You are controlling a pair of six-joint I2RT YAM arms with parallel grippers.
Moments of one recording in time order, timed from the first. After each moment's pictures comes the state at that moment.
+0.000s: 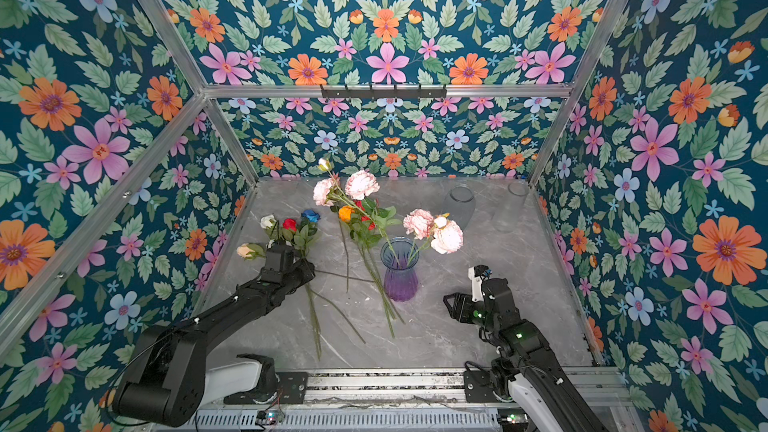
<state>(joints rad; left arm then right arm) -0.23 1.24 0.49 -0.04 -0.04 -0.65 0.34 0.55 0.30 -0.47 -0.30 0.56</state>
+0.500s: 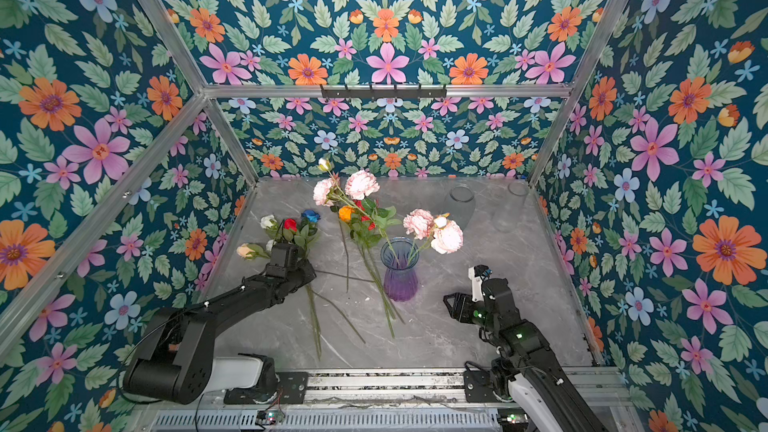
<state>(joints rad) -0.23 1.35 0.52 -0.06 -0.07 -0.64 0.34 0.54 0.30 -0.47 -0.30 0.56</state>
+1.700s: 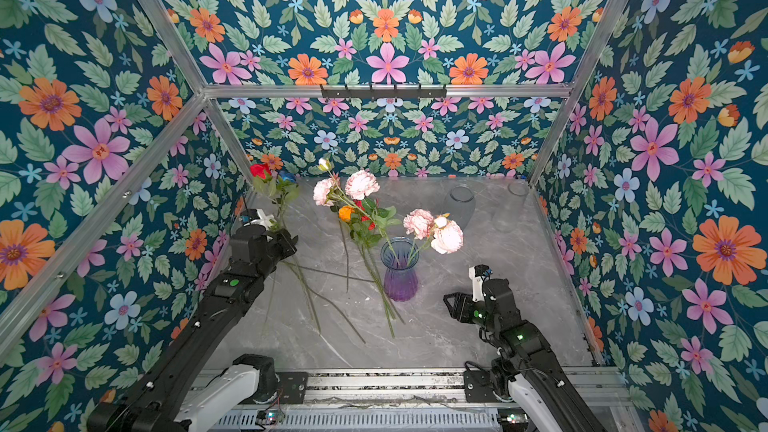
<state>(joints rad) -0.21 0.94 0.72 -0.23 -0.13 -0.54 0.34 0.53 0.30 -0.47 -0.30 0.56</state>
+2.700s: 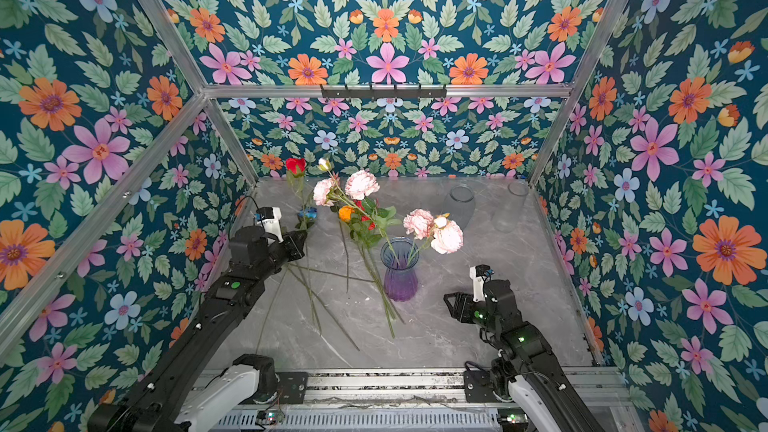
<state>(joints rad) -0.21 0.91 0.69 -0.15 0.14 -0.49 0.34 0.50 0.30 -0.47 -0.30 0.56</state>
